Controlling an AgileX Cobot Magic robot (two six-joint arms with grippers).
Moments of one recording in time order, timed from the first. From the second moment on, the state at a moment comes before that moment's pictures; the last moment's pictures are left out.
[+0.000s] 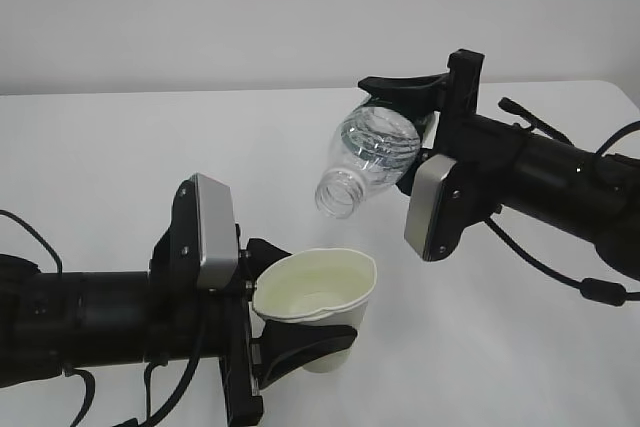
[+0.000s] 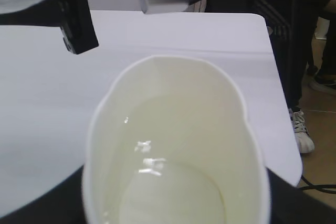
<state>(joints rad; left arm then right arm) -0.59 1.87 -0.55 0.82 -1.08 -0.20 0.27 1.85 -0.72 -0.62 -1.13 -1.17</state>
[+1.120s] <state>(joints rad) -0.59 1.87 -0.54 0.82 -1.08 -0.20 0.27 1.85 -0.72 -0.60 -1.13 -0.85</state>
